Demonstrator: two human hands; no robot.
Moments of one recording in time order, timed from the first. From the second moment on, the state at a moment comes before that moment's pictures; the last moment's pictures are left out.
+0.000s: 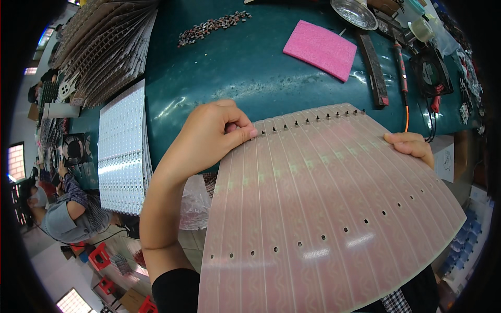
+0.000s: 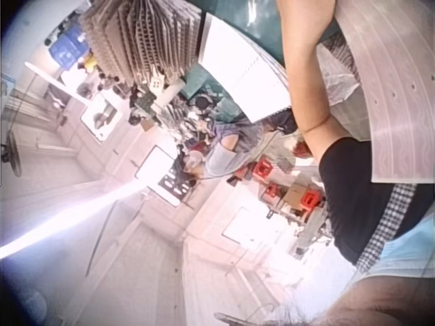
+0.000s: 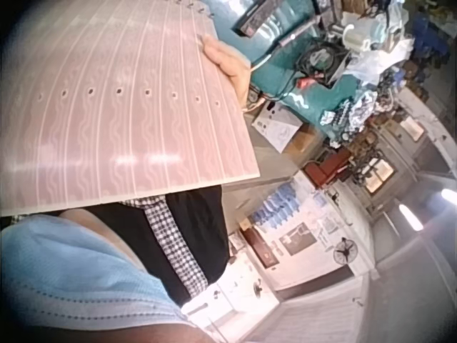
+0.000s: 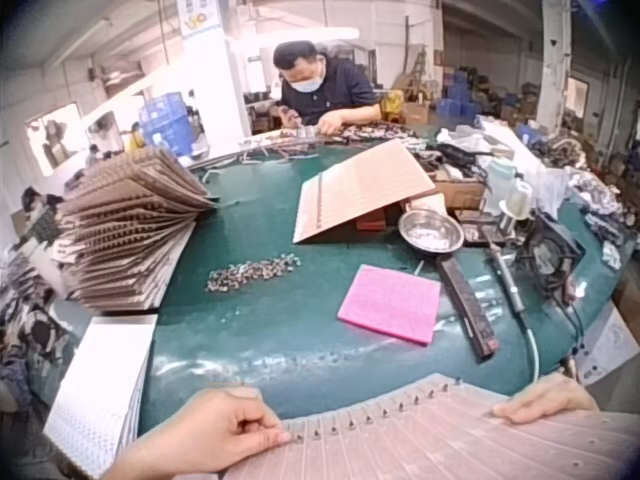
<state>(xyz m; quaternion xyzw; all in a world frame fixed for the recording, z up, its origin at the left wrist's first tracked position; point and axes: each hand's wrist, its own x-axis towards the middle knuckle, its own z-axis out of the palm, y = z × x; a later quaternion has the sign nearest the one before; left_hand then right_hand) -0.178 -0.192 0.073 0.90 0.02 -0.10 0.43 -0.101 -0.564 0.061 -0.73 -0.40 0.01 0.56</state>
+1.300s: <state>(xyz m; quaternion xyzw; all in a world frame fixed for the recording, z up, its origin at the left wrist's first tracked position) -0.284 -0.179 0.044 0.92 -0.08 0.15 0.34 -0.059 -0.545 0.068 -0.79 -0.48 -0.11 0.37</state>
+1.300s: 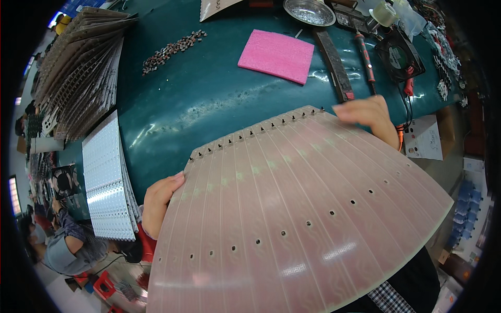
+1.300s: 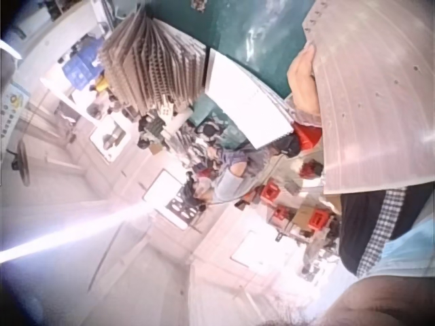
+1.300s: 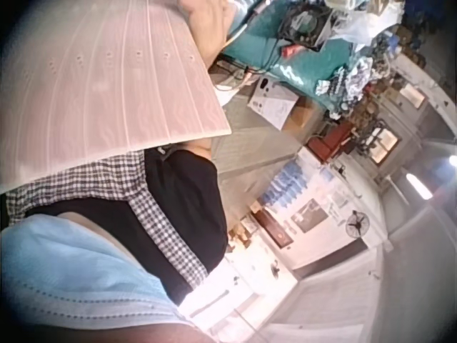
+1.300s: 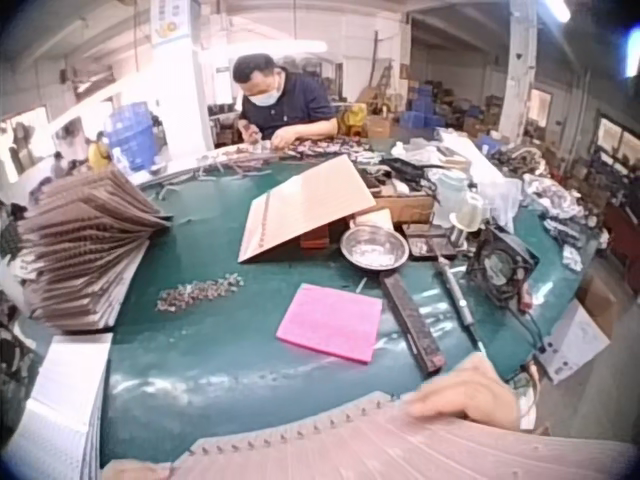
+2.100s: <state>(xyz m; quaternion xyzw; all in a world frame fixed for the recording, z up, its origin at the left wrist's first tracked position) -0.286 -0.180 0.056 0.94 -0.05 0.11 0.32 -0.045 -0.526 0.036 -0.80 -0.40 0.00 0.45</state>
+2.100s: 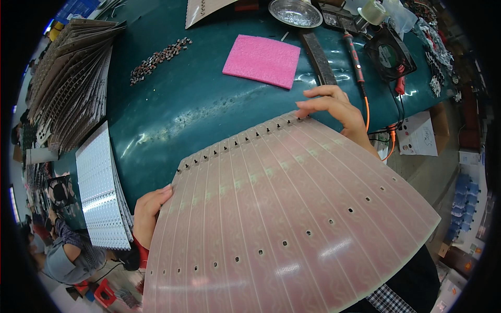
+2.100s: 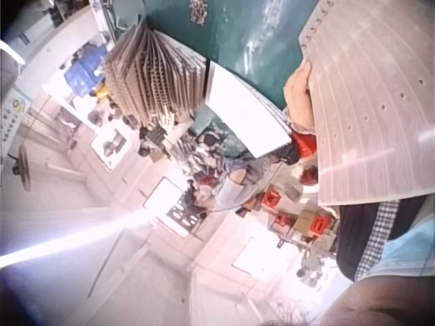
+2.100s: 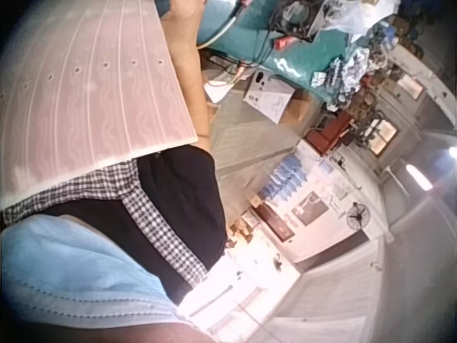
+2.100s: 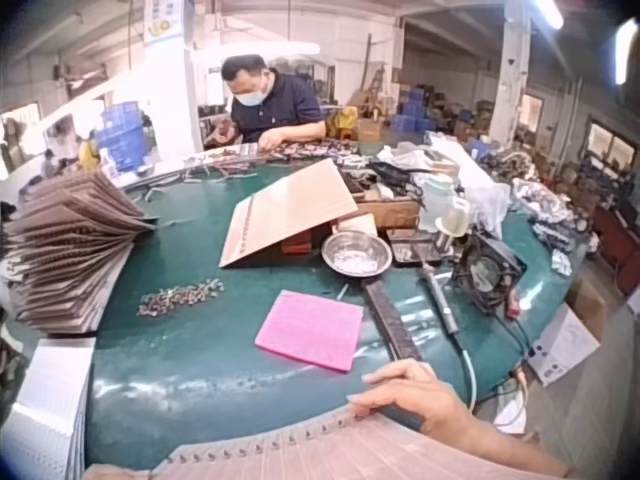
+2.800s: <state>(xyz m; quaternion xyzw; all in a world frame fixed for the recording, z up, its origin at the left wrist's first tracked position) -0.287 -0.178 0.056 0.94 -0.07 0.10 0.32 -0.045 -0.532 0.034 -0.82 -0.40 -0.08 0.41</state>
